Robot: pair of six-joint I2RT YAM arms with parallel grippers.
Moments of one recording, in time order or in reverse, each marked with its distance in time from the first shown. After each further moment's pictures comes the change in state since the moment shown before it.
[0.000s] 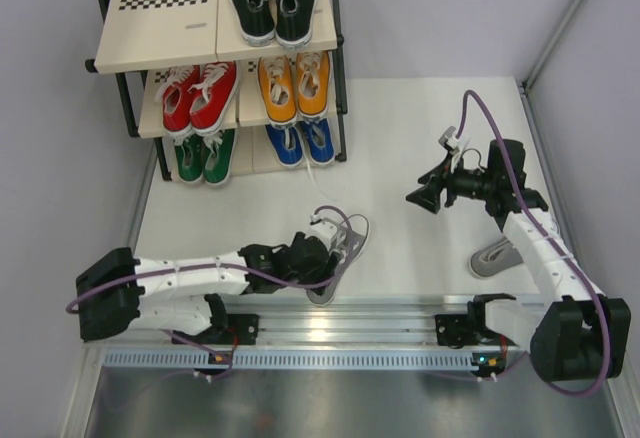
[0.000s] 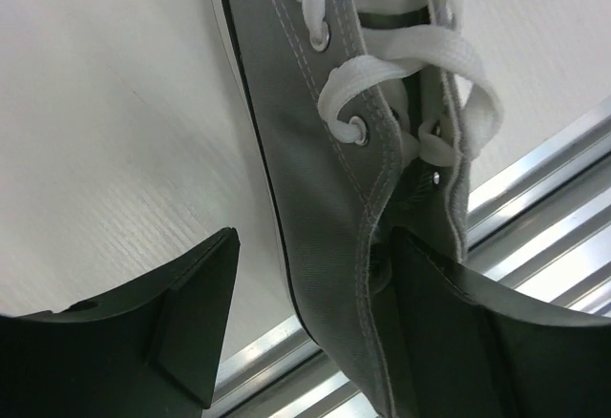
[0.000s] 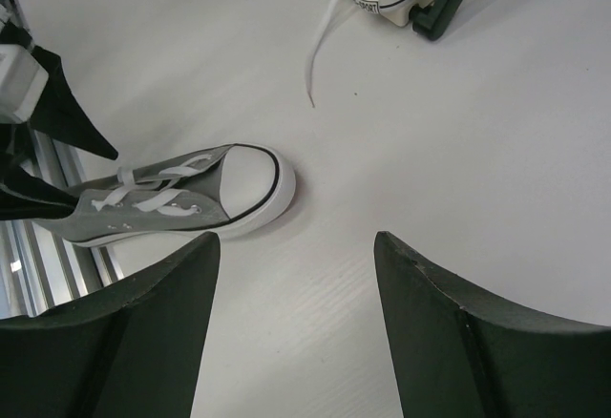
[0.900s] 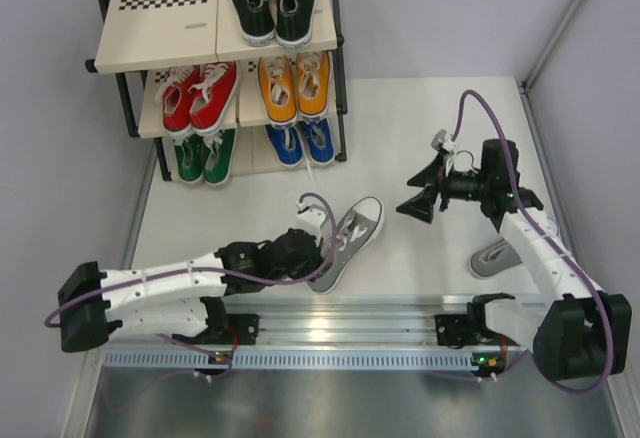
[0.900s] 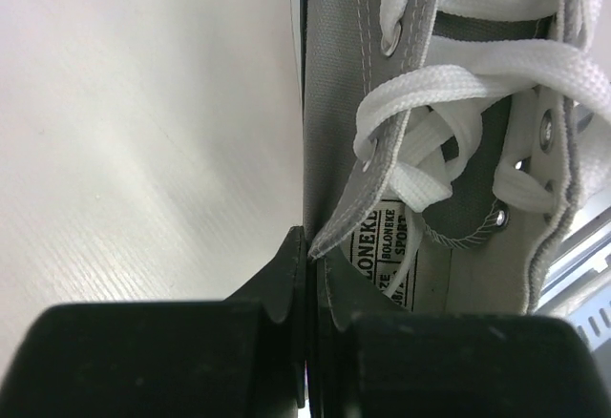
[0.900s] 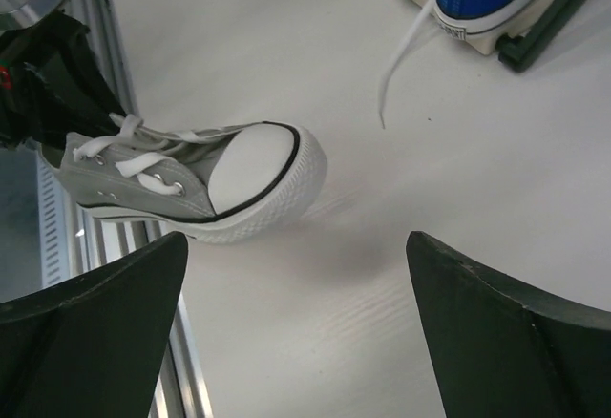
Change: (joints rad) left arm 0.003 -0.136 0.043 -0.056 -0.049 -0.044; right arm 0.045 0.010 -0.001 0.010 -0.112 0.017
